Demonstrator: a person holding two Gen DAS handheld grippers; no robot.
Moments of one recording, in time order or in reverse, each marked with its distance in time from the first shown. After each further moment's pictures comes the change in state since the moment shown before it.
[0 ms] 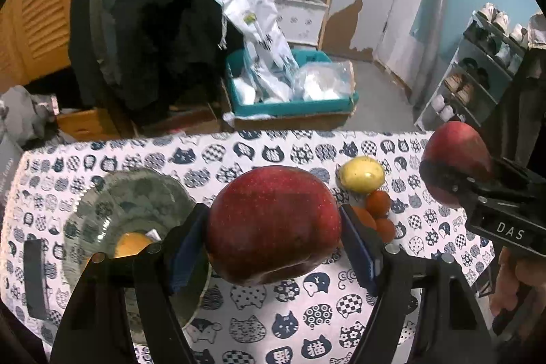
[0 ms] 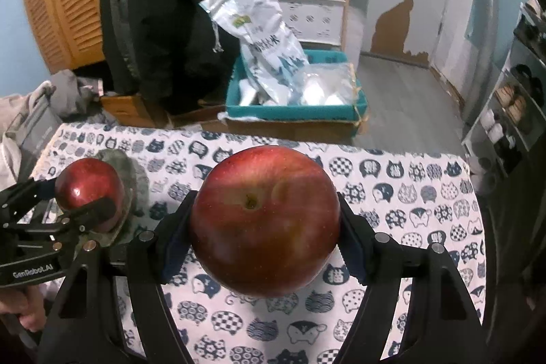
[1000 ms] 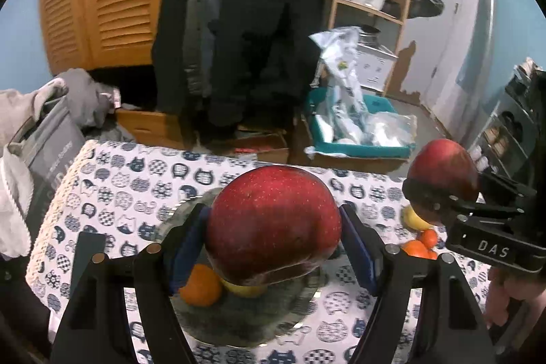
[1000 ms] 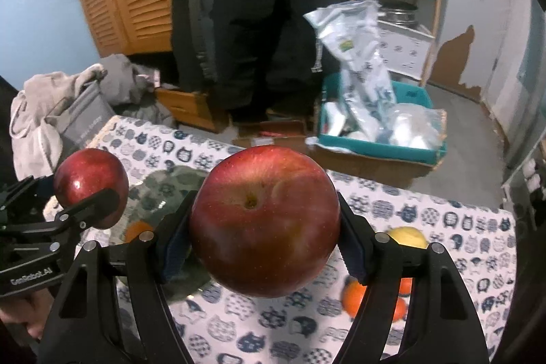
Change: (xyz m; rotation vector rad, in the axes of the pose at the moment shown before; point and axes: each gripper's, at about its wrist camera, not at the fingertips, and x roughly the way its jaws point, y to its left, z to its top) left arm -0.058 0.121 0.005 -0.163 -0.110 0.162; right arm 0.026 0.134 0.050 -0.141 0.000 0.170
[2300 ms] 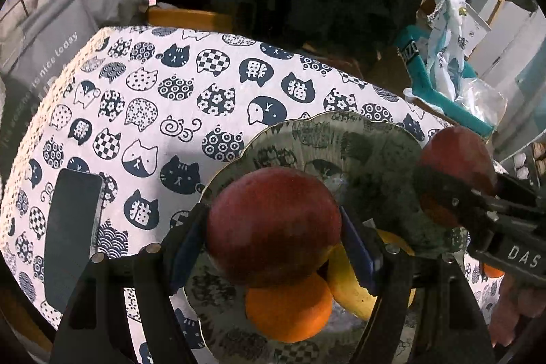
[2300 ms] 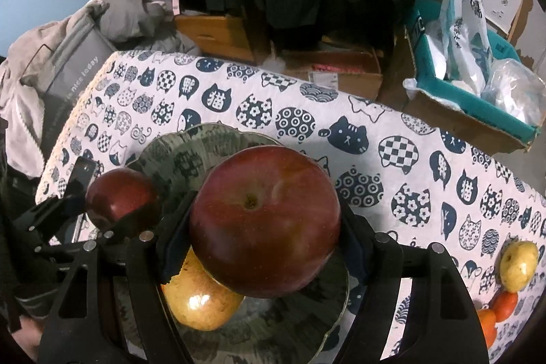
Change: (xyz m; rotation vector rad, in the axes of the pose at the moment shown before) left arm 0.148 0.115 -0.048 -0.189 0.318 0.094; right arm 0.186 0.068 -0.007 -0.008 0.307 0.132
